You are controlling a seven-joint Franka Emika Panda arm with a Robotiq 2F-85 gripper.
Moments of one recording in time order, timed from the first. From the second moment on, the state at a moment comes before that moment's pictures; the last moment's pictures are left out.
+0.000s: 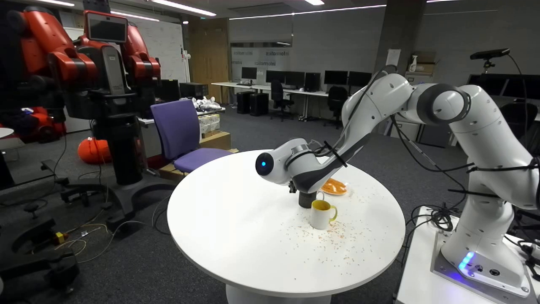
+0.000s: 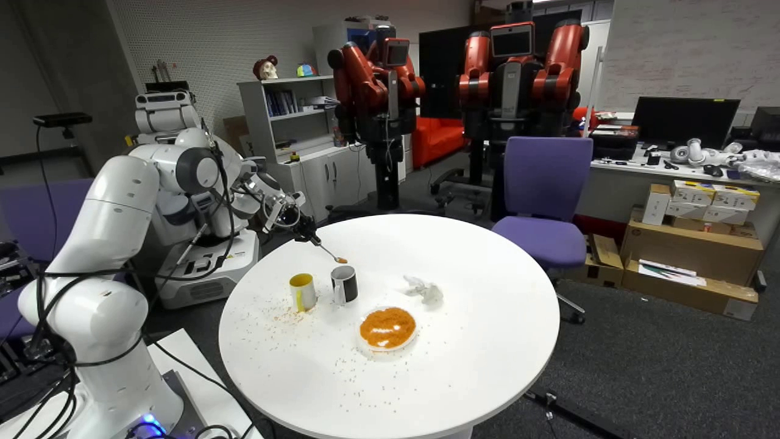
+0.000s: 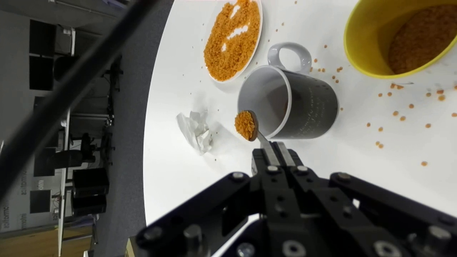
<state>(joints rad) 0.41 0.69 0.18 -1.56 -0.97 1.61 0.55</state>
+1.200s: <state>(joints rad) 0.37 0.69 0.16 -1.56 -0.88 1.63 0.54</state>
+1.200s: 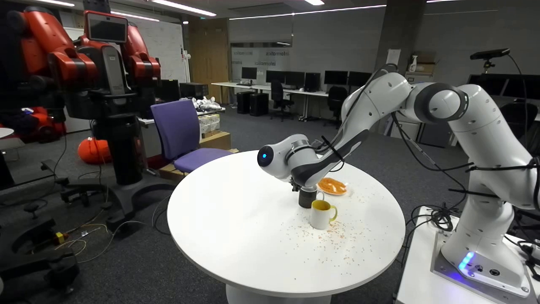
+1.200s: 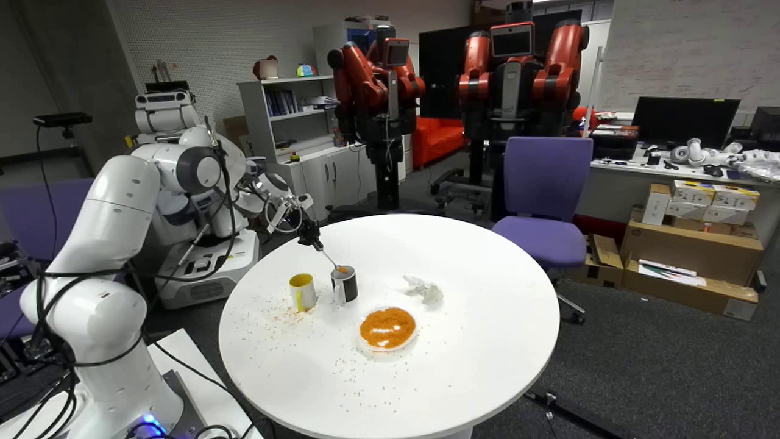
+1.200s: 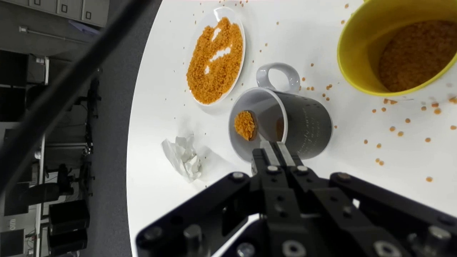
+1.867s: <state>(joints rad) 0.32 0.67 0.15 -1.56 -0.79 1.76 0.43</state>
